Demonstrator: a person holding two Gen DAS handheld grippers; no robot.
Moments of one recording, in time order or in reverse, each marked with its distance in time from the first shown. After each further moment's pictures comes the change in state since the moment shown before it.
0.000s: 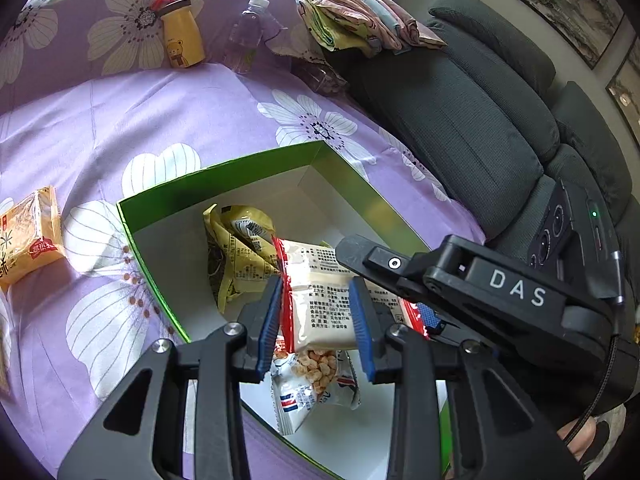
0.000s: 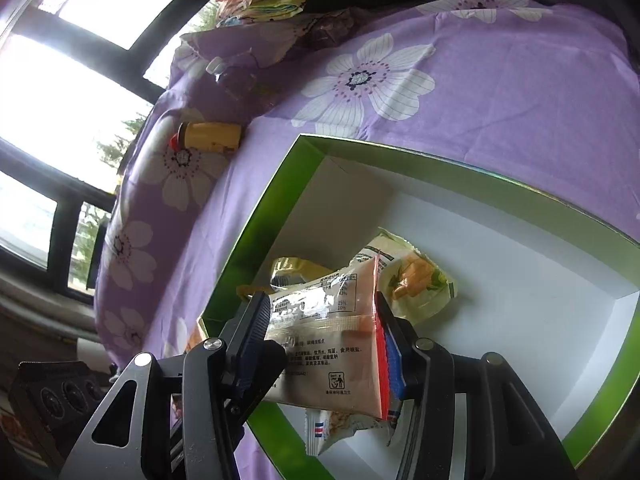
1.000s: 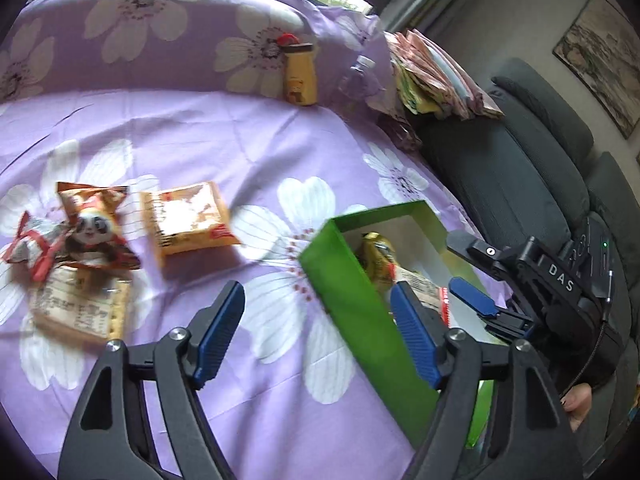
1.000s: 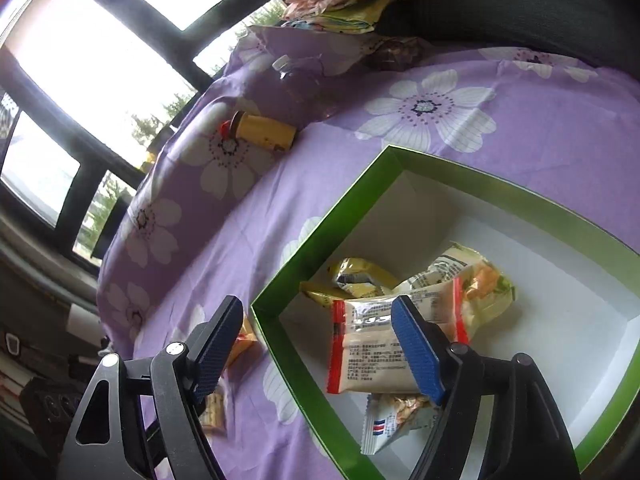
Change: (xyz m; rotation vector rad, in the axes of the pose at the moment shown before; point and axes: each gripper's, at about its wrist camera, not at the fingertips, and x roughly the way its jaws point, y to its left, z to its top) left arm -0.119 0.099 -0.025 -0.204 -0.164 0.170; right arm -0.002 0.062 -0.021 -0.201 -0.064 0.034
